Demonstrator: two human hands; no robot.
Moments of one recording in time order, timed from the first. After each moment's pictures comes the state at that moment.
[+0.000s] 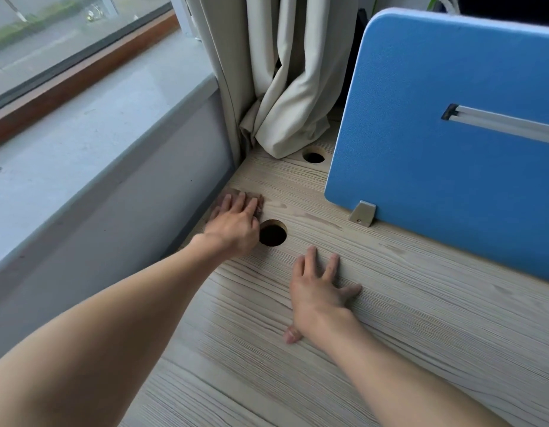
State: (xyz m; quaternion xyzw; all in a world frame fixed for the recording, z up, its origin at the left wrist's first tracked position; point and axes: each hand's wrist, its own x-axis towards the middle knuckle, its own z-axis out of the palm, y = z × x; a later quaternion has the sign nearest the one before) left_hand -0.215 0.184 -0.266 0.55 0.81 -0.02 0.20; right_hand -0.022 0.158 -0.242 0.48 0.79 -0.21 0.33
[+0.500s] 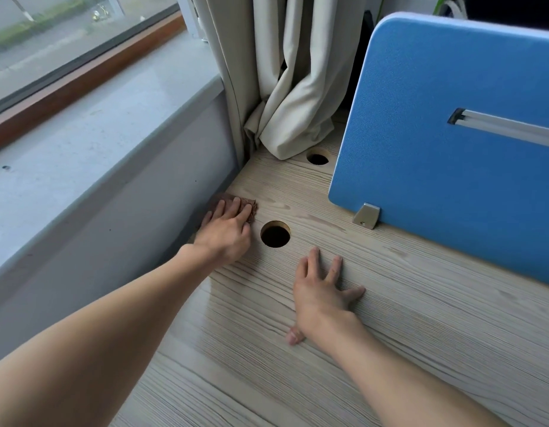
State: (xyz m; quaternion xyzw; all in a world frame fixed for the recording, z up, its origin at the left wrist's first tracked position) left_hand -0.228 0.165 -0.270 0.54 0.82 0.00 0.20; right_hand -0.022 0.160 -0.243 0.48 0.78 -0.21 0.34
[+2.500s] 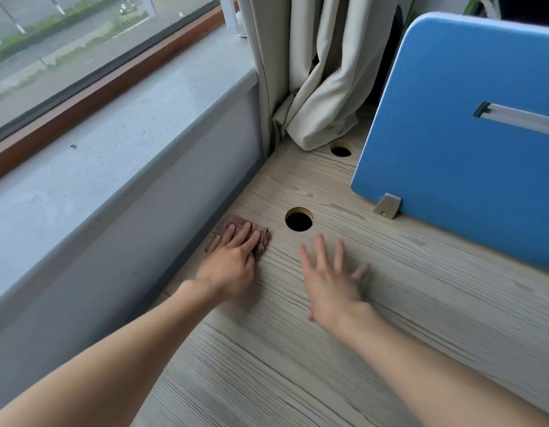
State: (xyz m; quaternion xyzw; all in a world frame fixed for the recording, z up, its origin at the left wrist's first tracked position) left_hand -0.210 0.060 -0.268 0.54 0.82 0.02 0.20; right_hand -0.018 0.133 -0.235 0.41 0.86 -0.16 0.27
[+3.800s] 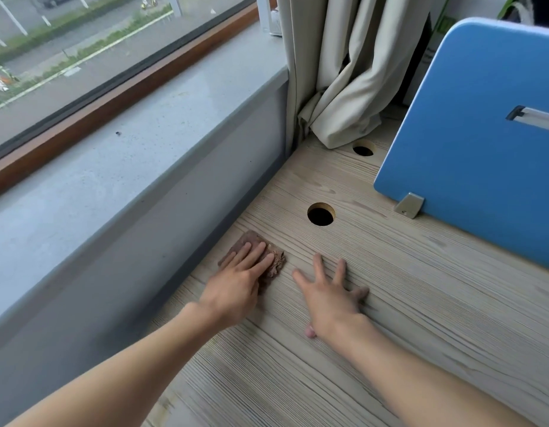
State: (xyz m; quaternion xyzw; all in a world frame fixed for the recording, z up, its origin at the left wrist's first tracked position) left_hand -0.199 -0.008 -0.266 0.58 0.79 0.03 0.19; right_hand -0.034 0.088 -0.245 0.38 0.86 -0.16 0.31
